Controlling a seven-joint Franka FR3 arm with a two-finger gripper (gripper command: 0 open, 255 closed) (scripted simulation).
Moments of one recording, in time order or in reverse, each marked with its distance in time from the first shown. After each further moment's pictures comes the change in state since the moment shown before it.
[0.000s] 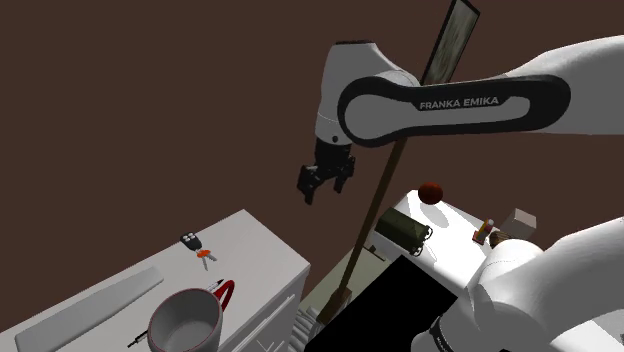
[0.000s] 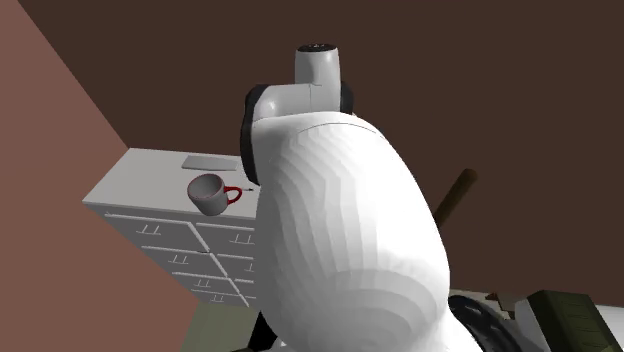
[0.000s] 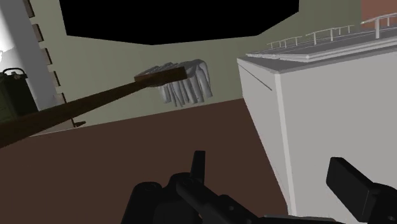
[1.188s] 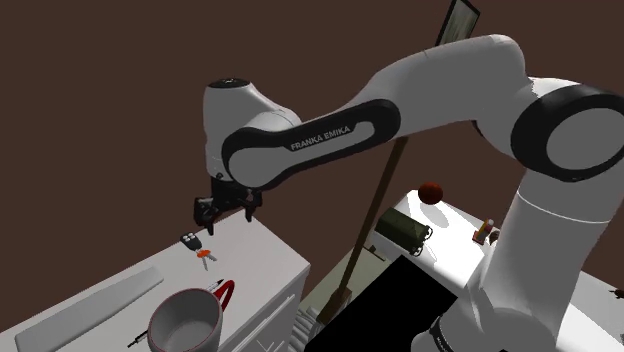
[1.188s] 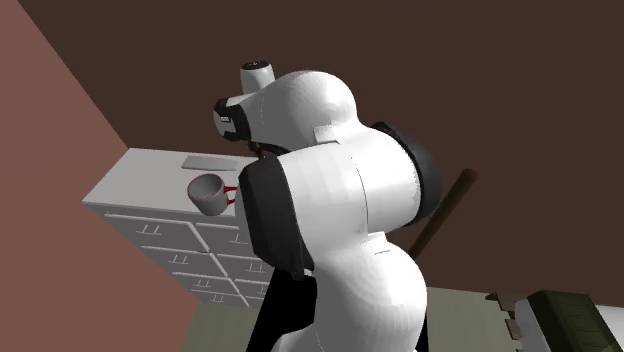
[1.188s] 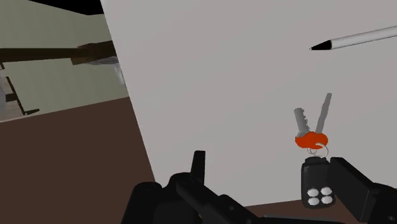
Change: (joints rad) arm 0.100 0.619 0.179 0.415 -0.163 0.211 0.365
